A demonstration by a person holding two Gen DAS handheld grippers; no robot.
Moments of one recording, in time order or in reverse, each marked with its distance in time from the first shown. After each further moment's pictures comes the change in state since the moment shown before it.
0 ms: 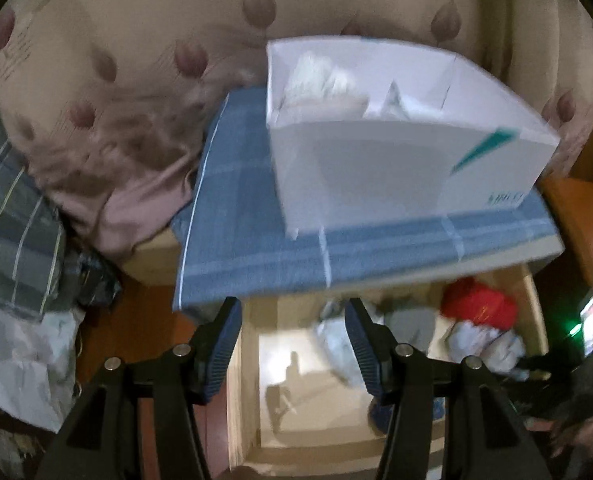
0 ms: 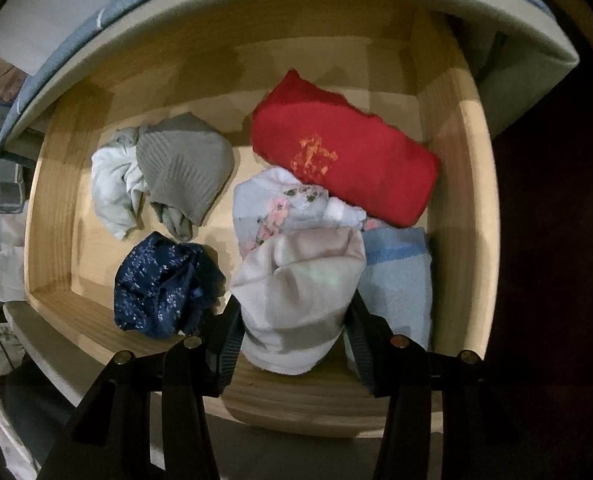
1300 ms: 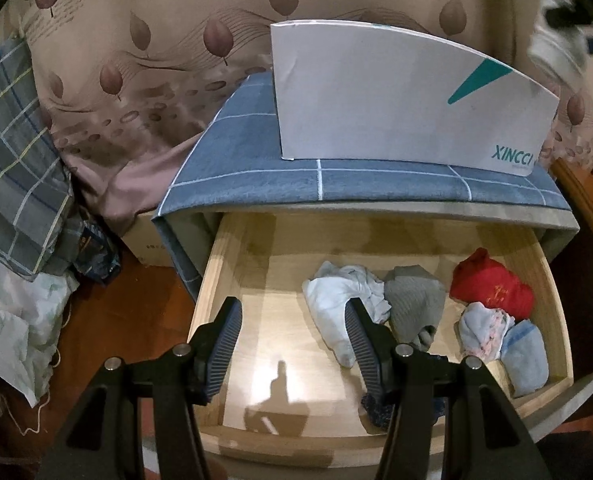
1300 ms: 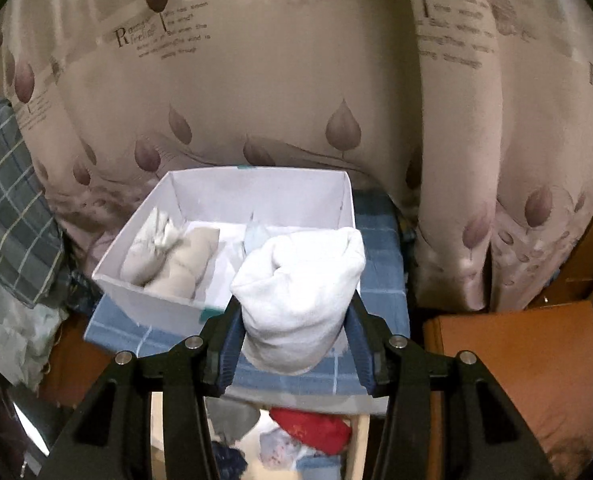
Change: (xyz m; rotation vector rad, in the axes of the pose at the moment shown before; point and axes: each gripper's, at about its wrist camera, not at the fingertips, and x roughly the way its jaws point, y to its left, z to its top) left arm 0.018 -0.021 -0.071 -0.099 -0.097 0.035; right arm -0.247 0.051 0.098 -0.137 -0.686 -0.093
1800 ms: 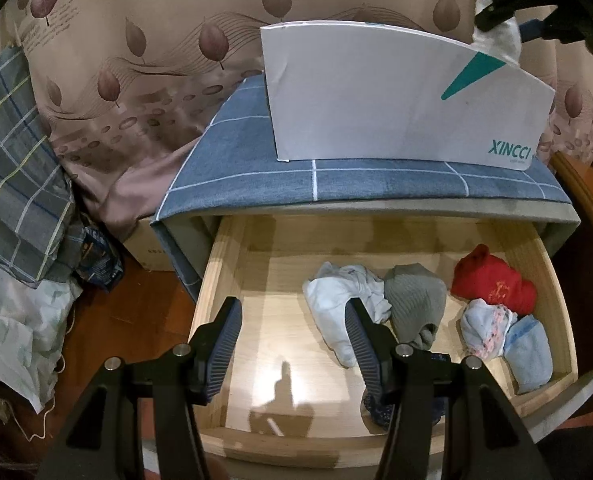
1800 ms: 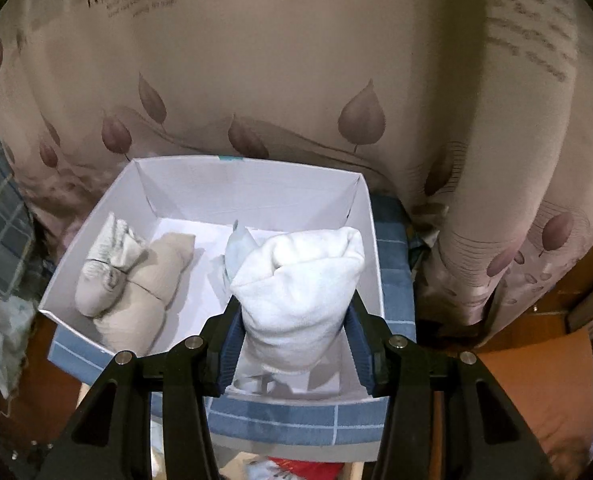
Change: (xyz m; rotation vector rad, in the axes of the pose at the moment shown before) left arm -0.001 -0.003 -0.001 0.023 -0.006 0.007; right arm 0.079 0.018 0.036 -0.060 0.097 -0.077
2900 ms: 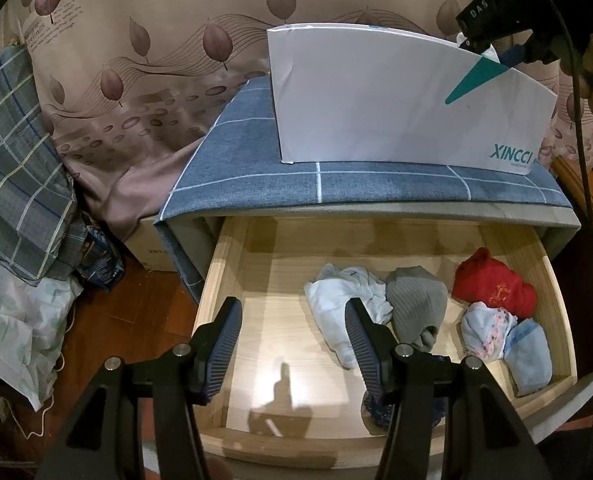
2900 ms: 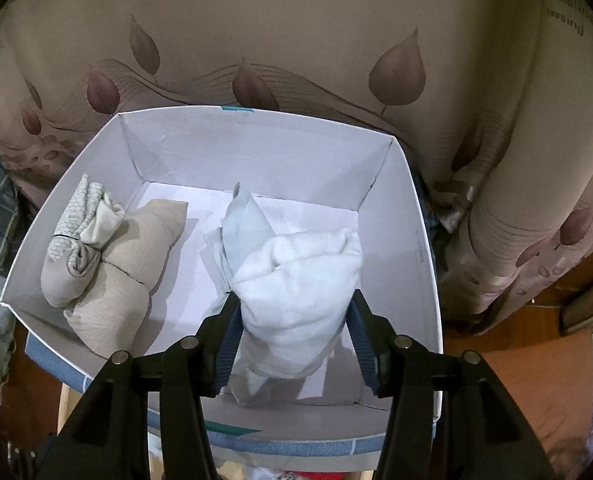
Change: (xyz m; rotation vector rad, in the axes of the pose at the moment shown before) left arm -0.001 -0.001 0.001 -0.011 -0.004 0.009; right arm 0.049 0.021 -0.003 -0.039 0.097 -0.024
